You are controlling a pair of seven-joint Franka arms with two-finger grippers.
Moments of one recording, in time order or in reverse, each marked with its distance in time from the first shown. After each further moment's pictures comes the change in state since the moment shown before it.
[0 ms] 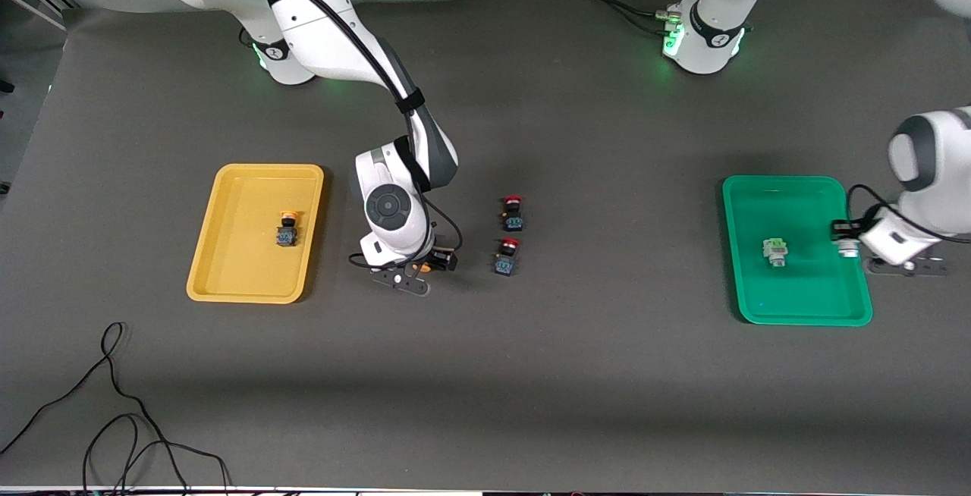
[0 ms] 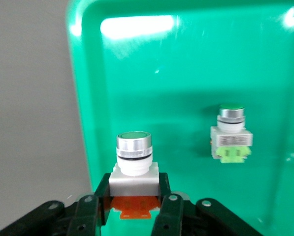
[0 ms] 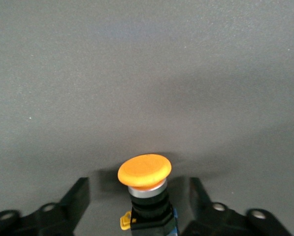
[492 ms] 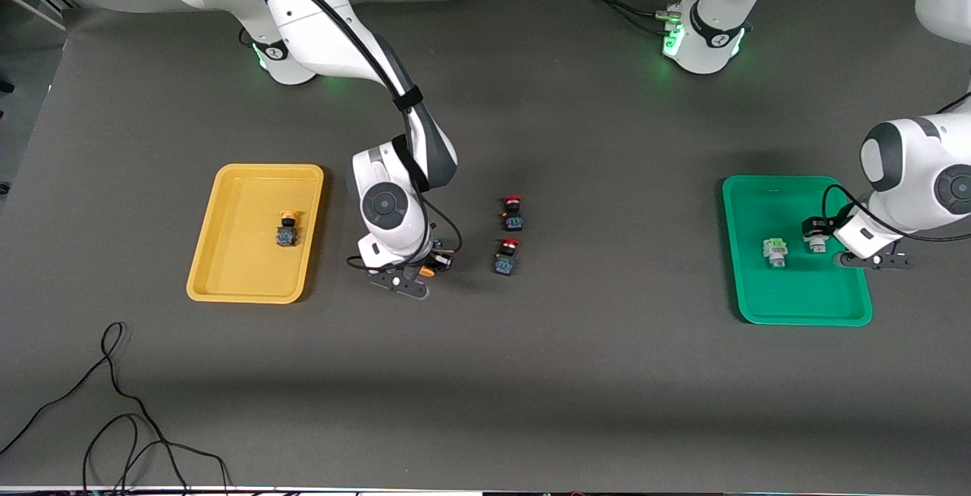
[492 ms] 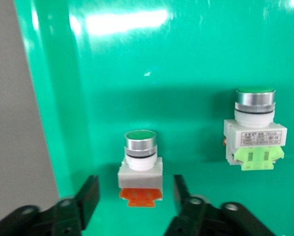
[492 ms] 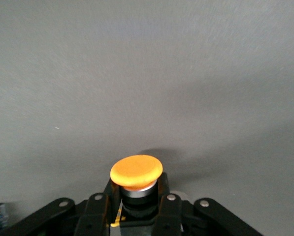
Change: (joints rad) left arm 0.018 0.045 -0.001 -0.021 0.025 0.055 0.004; right arm -0.001 -0.031 -0.025 0.028 0.001 -0.035 0.000
